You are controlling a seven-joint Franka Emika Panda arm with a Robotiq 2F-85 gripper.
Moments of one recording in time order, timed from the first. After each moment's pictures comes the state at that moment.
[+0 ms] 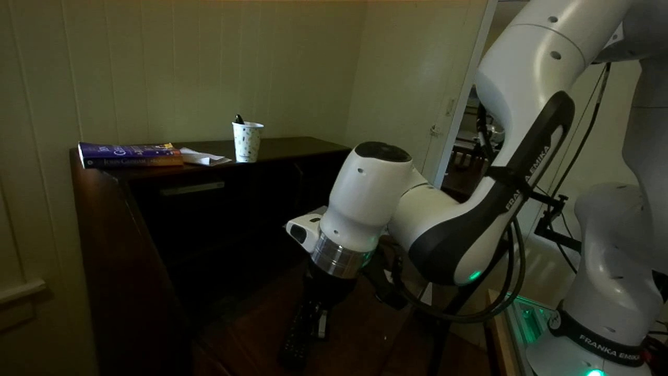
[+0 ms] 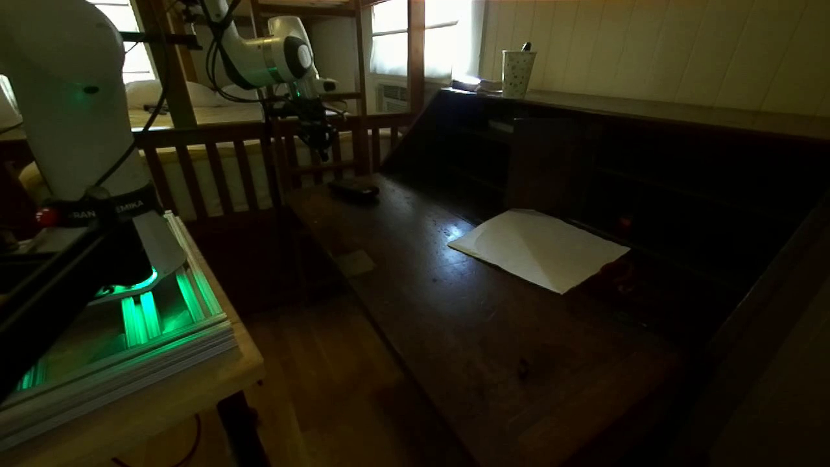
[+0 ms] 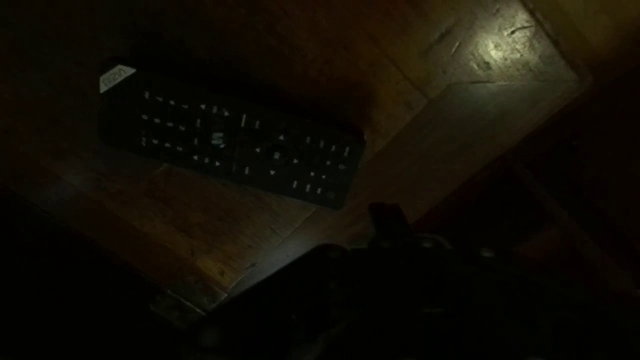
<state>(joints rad) 0.31 0.27 0.15 -2.39 -0.41 2.83 0.26</state>
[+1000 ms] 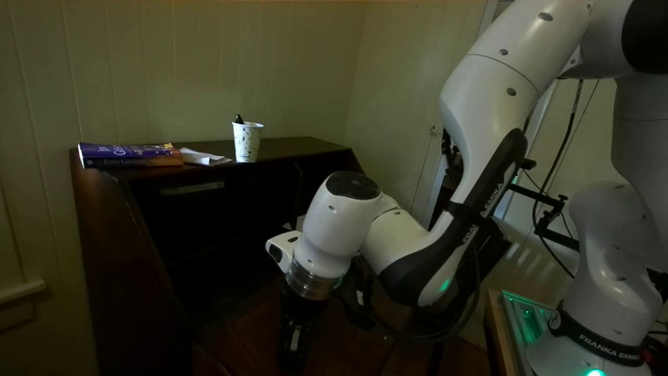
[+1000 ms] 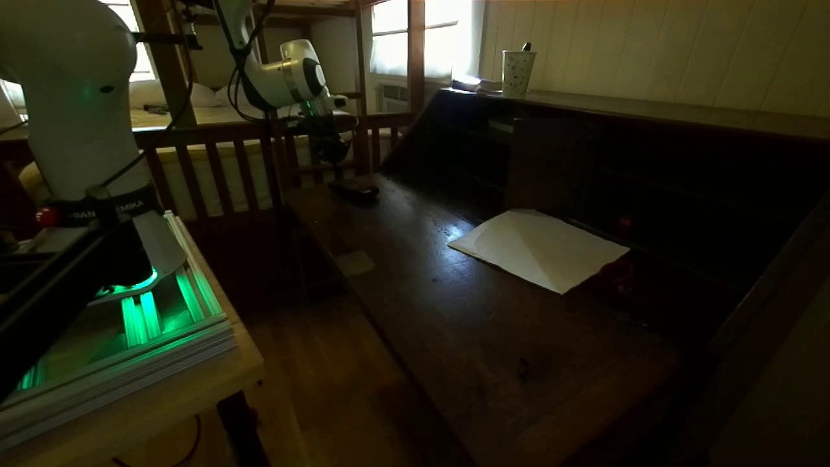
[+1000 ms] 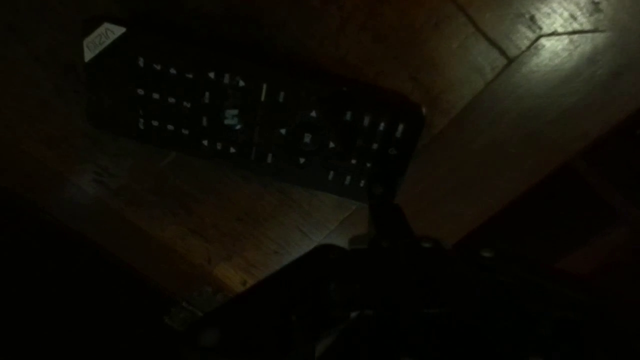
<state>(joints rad) 0.46 0.44 -0.03 -2.26 -0.54 2.88 0.42</state>
